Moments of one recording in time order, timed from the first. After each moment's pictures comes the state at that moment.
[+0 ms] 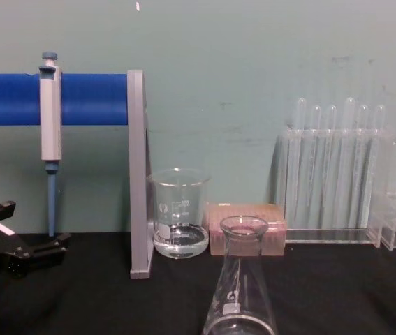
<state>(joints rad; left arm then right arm) -0.20 0.60 0.45 -1.41 -0.25 -0.12 0.03 0.20 0.60 -0.45 -1.41 0.25 -0.12 -0.03</state>
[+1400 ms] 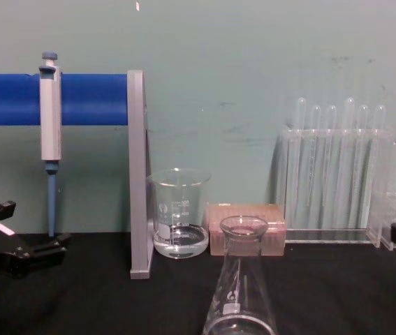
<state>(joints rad) -0.20 0.60 0.45 -1.41 -0.25 -0.12 0.03 0.14 0.62 -0.36 -1.46 0.44 -0.17 0.26</state>
